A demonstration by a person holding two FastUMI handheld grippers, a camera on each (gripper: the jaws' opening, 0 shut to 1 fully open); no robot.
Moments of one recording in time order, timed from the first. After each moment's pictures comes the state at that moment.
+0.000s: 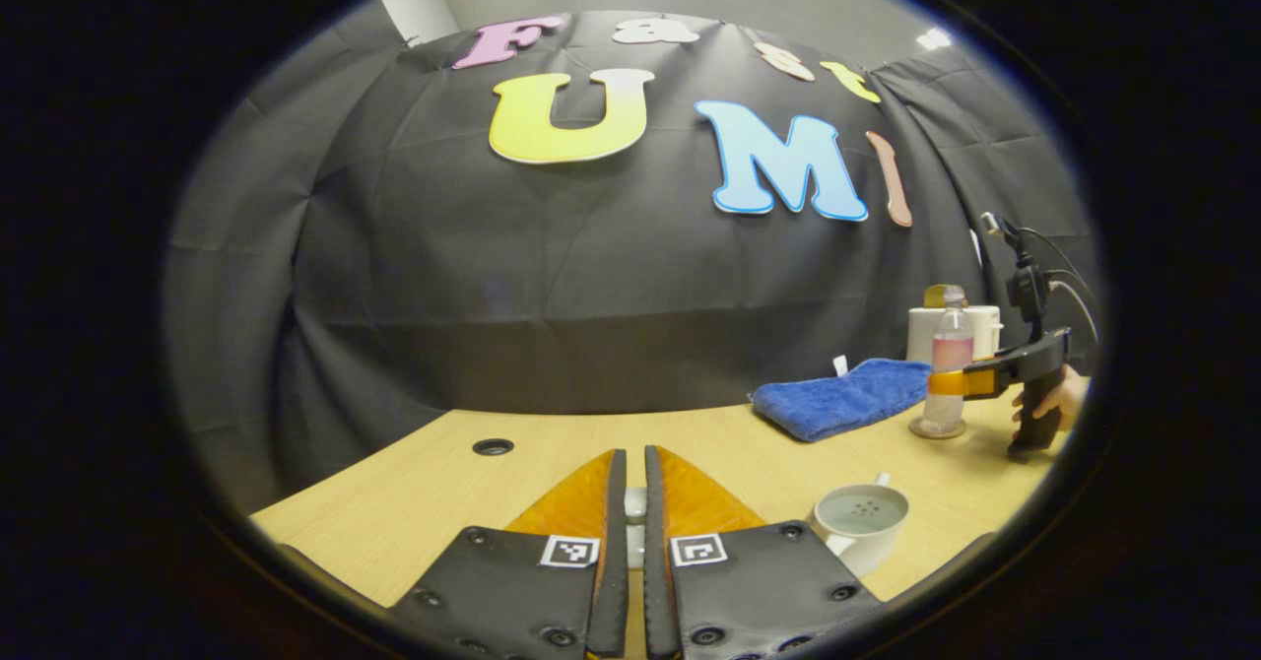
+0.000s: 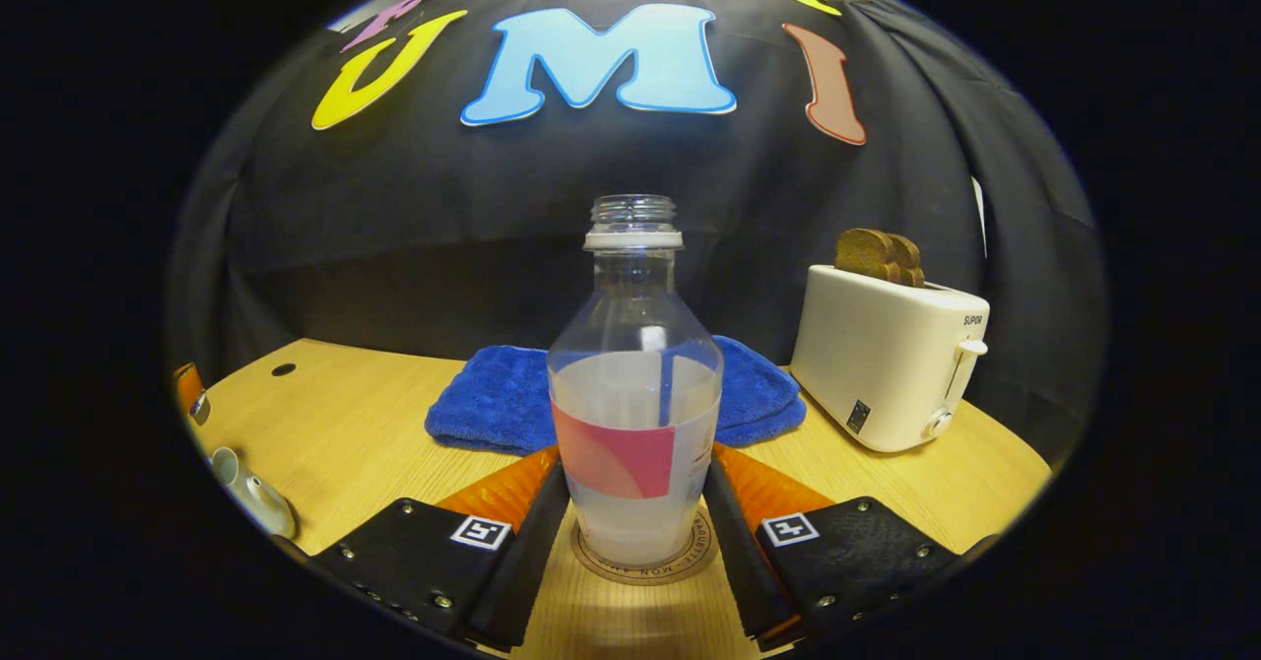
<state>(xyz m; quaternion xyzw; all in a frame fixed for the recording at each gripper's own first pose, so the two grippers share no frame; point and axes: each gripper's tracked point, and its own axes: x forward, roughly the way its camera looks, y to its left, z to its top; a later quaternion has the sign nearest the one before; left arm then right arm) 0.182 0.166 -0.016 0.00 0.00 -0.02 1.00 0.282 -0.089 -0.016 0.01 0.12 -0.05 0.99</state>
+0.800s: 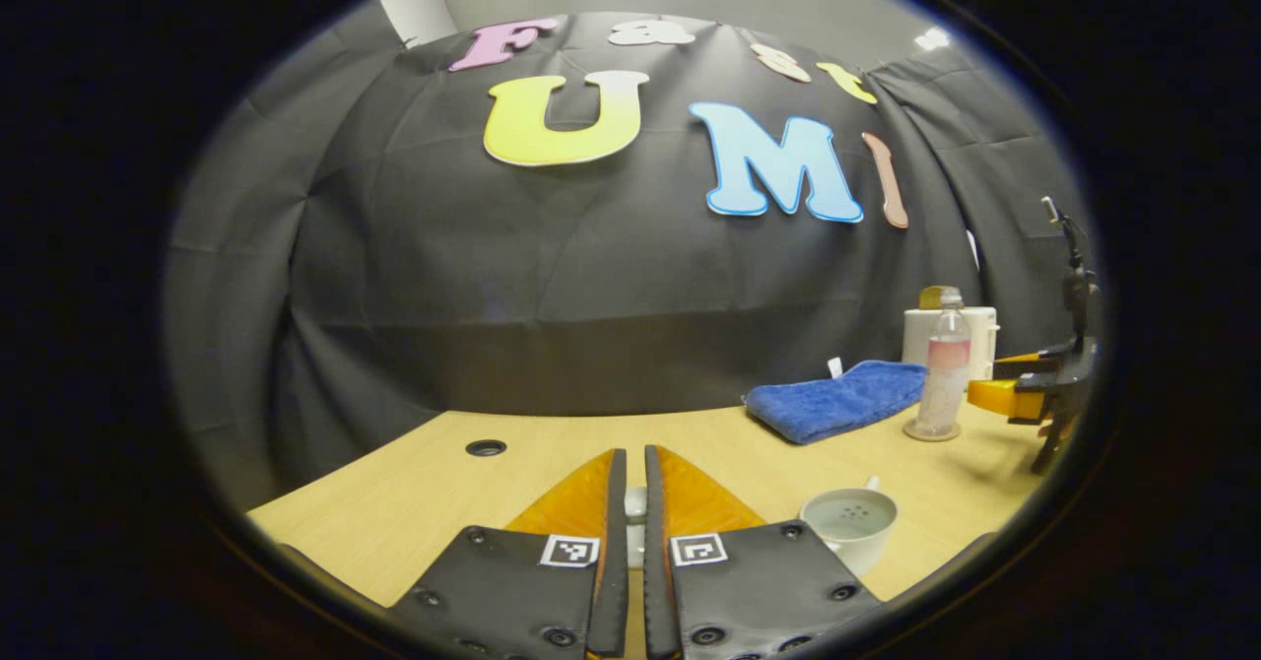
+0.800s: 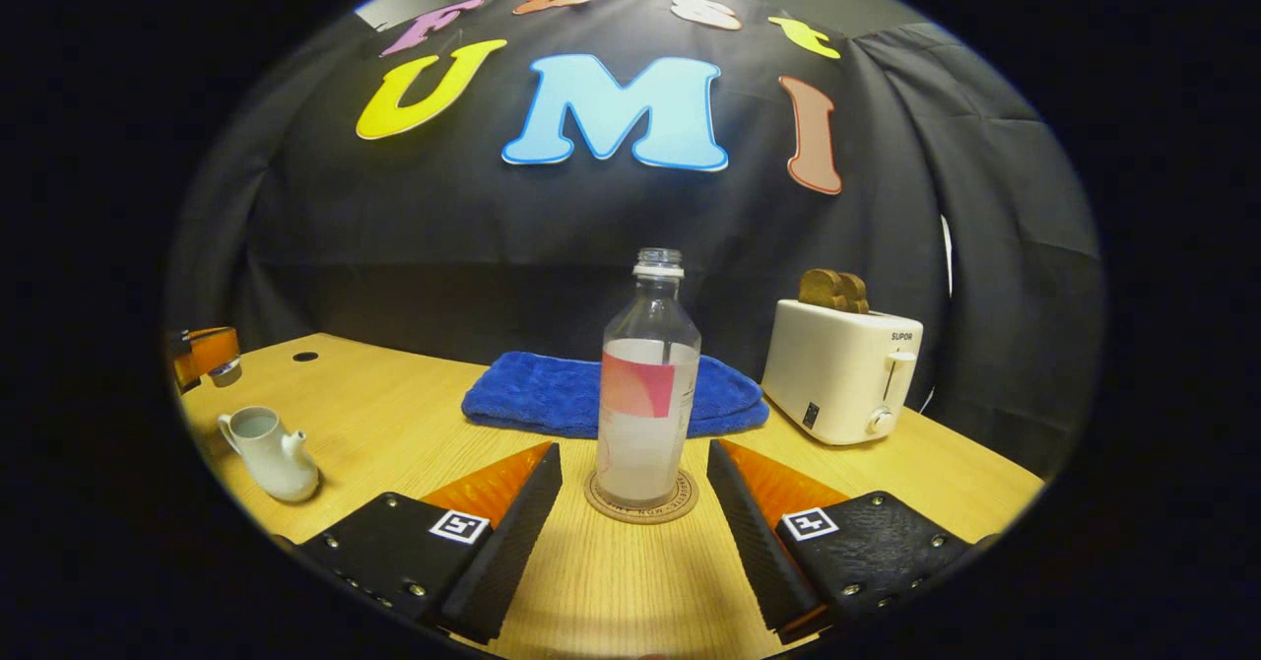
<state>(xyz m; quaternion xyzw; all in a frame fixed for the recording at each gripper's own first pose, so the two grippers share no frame) 0.180 0.153 -0.014 0.00 0.00 -0.03 1.00 0.190 -0.061 -0.004 -0.05 0.05 -0.06 1.00</state>
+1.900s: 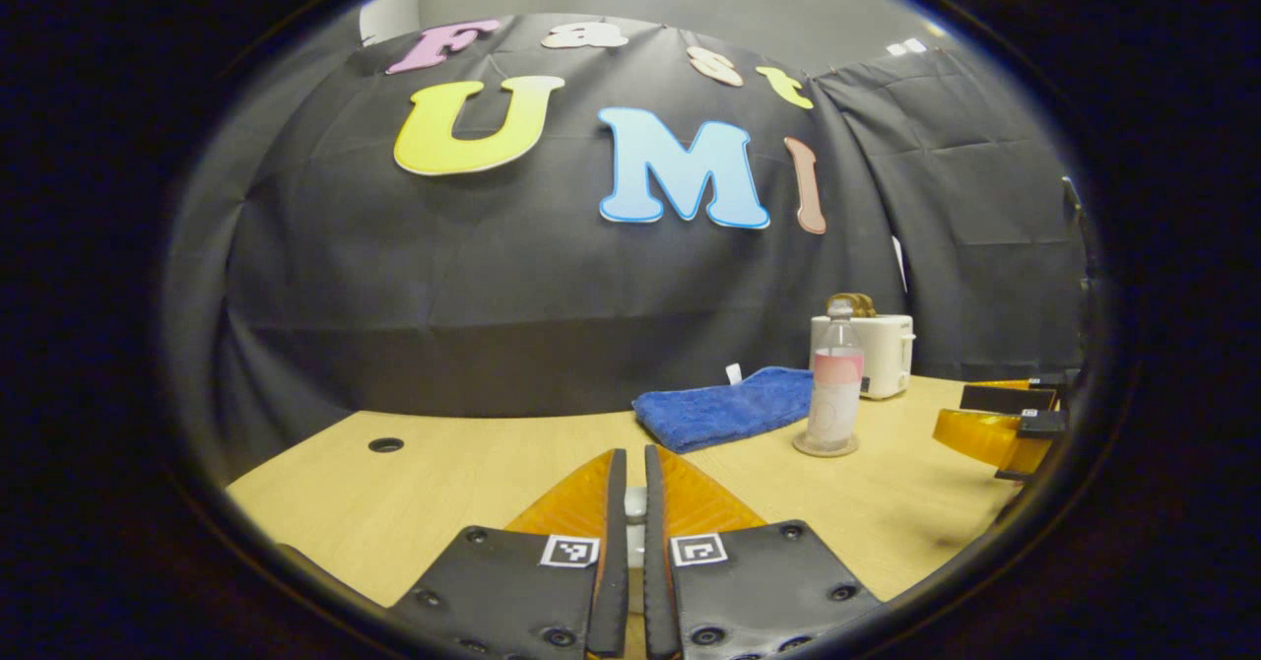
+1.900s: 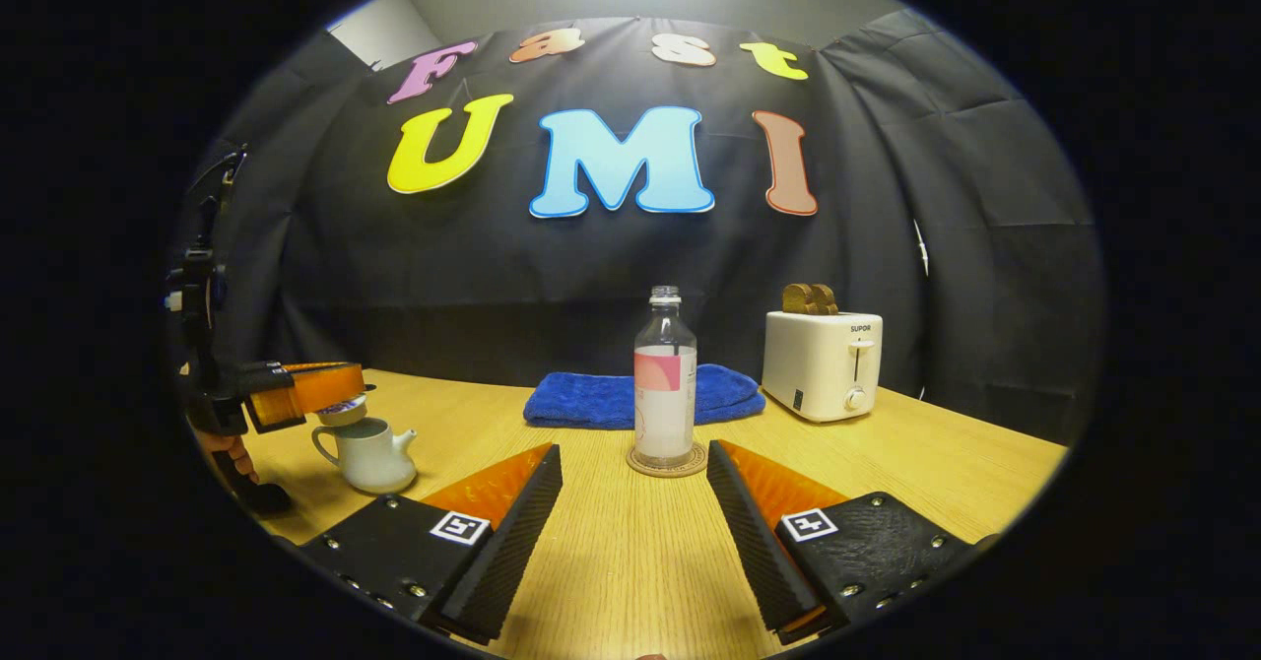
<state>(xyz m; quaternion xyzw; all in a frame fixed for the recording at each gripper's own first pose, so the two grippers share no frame) 0.155 0.037 -0.001 0.00 0.00 -0.13 0.99 0.104 -0.035 0.002 0.00 0.00 -0.04 1.00</state>
